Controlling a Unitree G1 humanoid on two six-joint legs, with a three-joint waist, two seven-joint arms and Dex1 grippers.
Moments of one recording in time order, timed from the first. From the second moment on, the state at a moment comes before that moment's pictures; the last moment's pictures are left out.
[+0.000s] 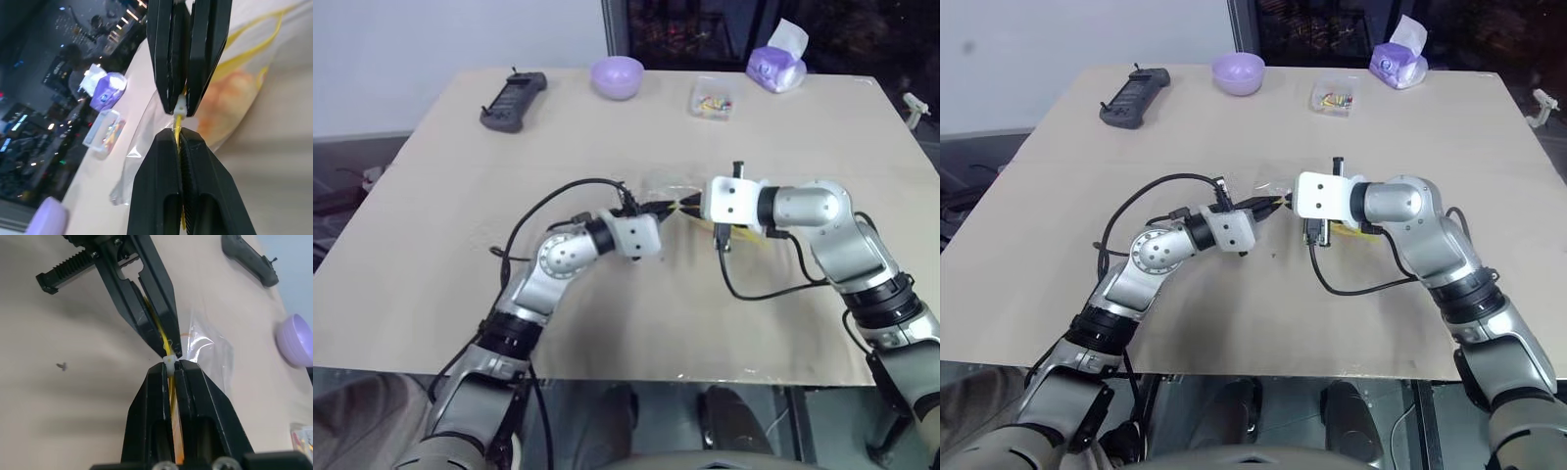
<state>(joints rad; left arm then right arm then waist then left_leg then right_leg) -0.56 0.48 -0.26 0.14 0.31 -0.36 -0.57 -0.75 -0.57 0.35 -0.08 -0.18 0.13 0.98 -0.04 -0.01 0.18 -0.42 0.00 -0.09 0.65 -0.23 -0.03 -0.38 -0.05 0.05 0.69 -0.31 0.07</state>
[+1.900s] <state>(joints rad) -0.93 0.42 -0.17 0.48 0.35 -0.26 -0.26 -0.93 -0.66 0.23 0.12 -0.27 0.28 0.70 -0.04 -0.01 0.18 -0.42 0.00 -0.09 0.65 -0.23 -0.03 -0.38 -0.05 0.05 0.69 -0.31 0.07</state>
